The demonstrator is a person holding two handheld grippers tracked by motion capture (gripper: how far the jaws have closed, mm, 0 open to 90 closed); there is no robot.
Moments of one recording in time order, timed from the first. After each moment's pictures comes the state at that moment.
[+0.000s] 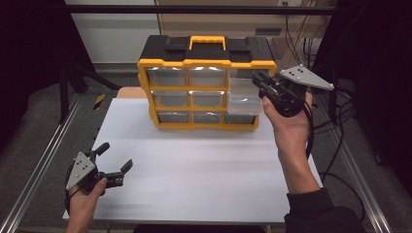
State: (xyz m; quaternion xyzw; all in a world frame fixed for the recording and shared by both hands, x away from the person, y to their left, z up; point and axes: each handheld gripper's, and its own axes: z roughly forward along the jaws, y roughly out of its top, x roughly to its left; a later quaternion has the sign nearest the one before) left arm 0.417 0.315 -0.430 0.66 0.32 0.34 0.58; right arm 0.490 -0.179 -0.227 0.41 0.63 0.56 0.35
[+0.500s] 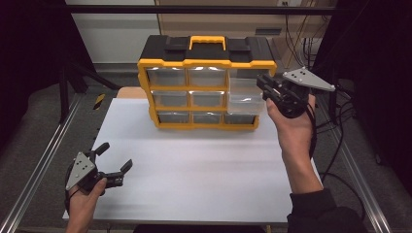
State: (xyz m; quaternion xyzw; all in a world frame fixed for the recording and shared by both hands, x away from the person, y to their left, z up) left arm 0.417 0.316 -0.430 0.66 0.32 0.34 0.58; right arm 0.495 -0.188 -0.236 0.42 0.63 0.54 0.36
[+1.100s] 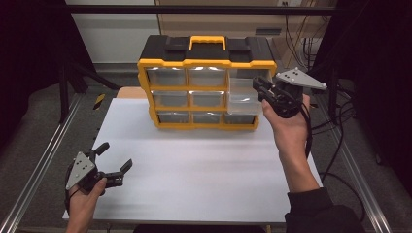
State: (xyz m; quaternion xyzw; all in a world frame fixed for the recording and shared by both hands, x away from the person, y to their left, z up) left arm 0.417 0.316 -0.430 0.66 0.32 0.34 0.58; right arm 0.501 -0.181 -0.241 0.43 0.65 0.53 0.35
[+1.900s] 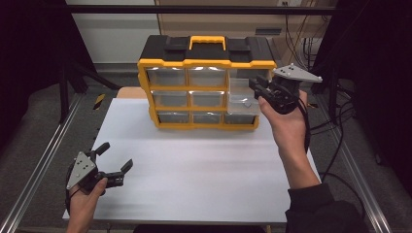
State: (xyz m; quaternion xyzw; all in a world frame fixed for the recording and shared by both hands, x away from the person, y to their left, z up) left arm 0.417 0.315 -0.430 0.66 0.32 0.34 0.58; right arm 0.508 -0.176 -0.235 0.43 0.66 0.52 0.33
